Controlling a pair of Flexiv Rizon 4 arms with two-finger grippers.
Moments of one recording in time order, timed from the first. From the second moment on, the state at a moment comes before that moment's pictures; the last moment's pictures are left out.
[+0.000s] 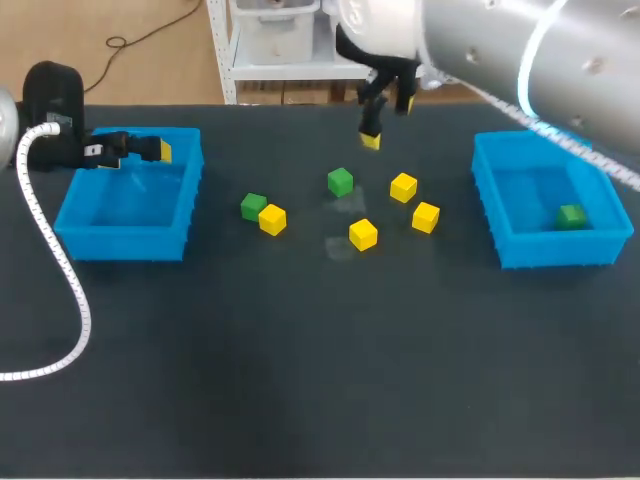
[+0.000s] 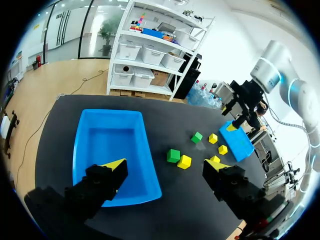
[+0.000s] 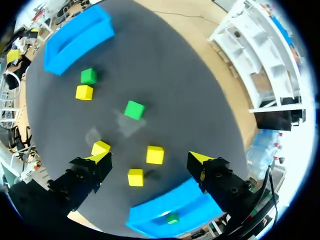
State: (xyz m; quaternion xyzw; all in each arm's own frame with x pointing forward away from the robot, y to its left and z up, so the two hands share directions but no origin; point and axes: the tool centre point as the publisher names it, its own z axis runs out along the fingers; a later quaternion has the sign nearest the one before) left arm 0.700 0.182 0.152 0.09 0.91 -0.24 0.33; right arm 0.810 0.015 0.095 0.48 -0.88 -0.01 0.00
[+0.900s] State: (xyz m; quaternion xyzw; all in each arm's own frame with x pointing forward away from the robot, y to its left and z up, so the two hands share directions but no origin) left arm 0.700 0.182 0.152 0.09 0.91 -0.24 0.33; right arm 0.794 0.061 0.062 0.49 -0.87 -0.05 0.01
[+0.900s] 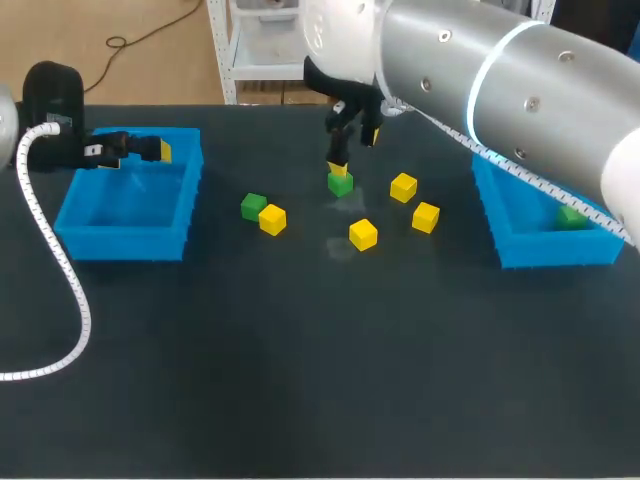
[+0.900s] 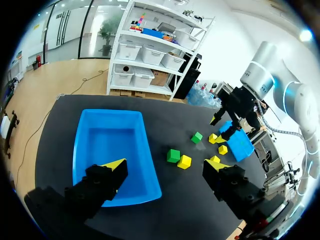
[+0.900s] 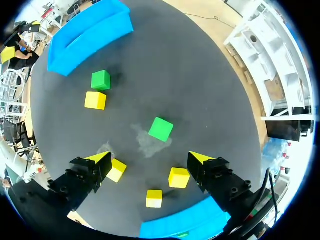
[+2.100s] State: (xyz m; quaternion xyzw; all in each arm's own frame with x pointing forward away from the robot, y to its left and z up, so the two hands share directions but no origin) left arm 0.700 0.182 0.152 0.09 0.91 -0.24 0.33; right arm 0.825 0.074 -0.003 0.50 -0.86 -0.07 -0.04
